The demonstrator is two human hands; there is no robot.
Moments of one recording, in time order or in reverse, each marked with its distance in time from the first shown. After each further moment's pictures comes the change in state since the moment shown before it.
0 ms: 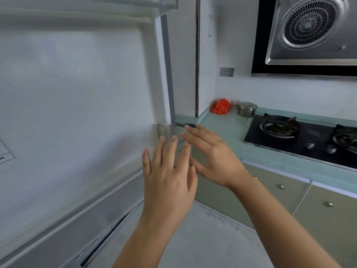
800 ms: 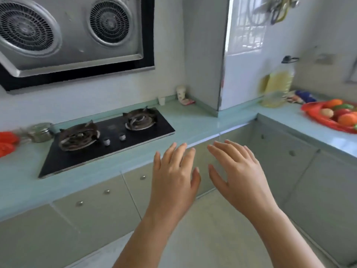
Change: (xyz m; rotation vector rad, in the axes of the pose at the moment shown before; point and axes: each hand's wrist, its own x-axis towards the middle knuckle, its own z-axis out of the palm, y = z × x) left_hand -0.025 0.506 0.053 -0.873 -0.230 0.717; right_hand -0.399 0.084 -0.351 -0.924 0.359 0.946
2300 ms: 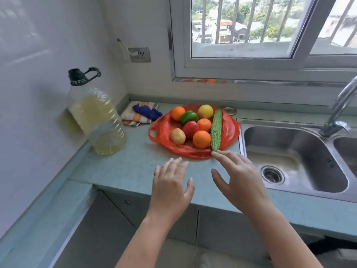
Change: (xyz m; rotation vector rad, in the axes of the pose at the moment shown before) left_hand 0.436 0.398 0.590 -0.613 -0.469 0.554; right_hand 0.105 0.720 -0.018 -0.505 0.096 0.772
